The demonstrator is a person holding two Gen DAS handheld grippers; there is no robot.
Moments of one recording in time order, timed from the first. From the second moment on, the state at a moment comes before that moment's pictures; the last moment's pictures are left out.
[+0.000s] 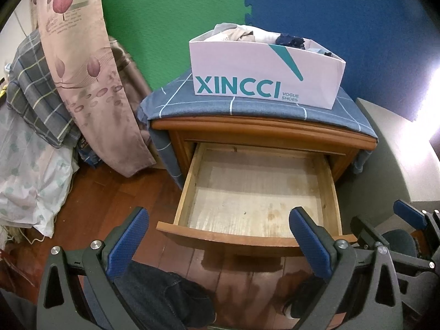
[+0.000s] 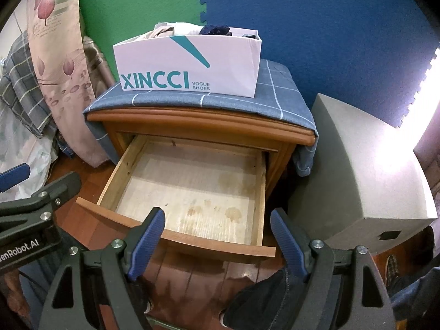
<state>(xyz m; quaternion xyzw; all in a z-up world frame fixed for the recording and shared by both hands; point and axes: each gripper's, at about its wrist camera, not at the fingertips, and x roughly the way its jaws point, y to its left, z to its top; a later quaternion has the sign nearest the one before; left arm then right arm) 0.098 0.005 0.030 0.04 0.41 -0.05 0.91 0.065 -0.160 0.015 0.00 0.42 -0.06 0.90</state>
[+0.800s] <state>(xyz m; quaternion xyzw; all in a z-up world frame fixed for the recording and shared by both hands) 0.106 0.007 0.023 0.04 0.42 -0.05 0.90 0.069 -0.155 0.010 -0.01 0.43 -0.06 0.90</state>
